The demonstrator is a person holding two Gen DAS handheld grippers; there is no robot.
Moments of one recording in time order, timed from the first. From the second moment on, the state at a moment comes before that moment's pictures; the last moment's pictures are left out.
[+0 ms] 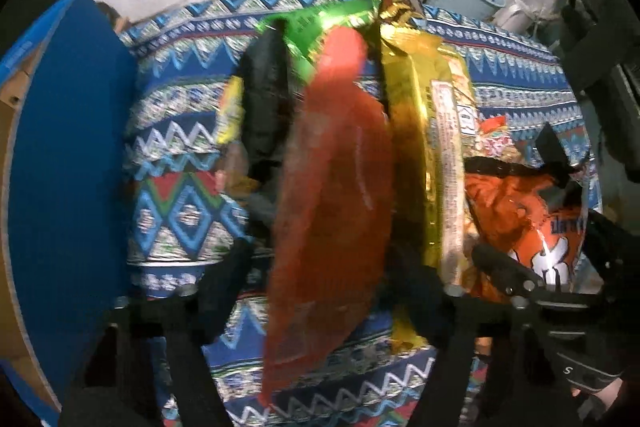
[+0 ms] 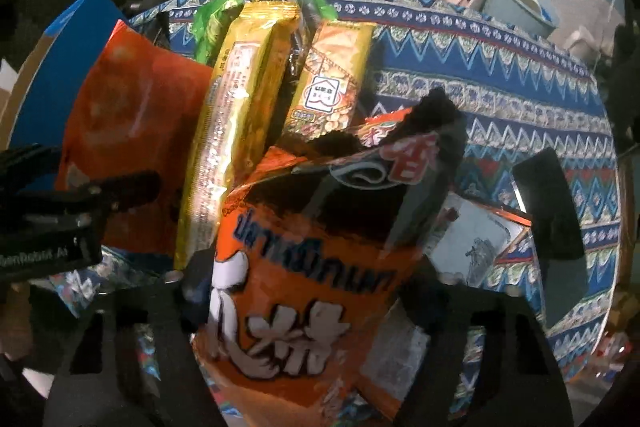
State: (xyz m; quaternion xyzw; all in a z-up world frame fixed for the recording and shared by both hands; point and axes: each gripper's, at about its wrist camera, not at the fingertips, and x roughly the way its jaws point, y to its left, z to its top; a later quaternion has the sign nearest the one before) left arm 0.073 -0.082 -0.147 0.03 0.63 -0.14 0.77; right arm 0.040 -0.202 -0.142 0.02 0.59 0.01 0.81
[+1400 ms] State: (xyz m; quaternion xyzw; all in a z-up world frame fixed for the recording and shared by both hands) left arm 0.026 0.018 -0.003 0.04 0.45 -0.10 0.89; right arm 0.060 -0.134 -0.023 0.02 0.45 0.09 0.89
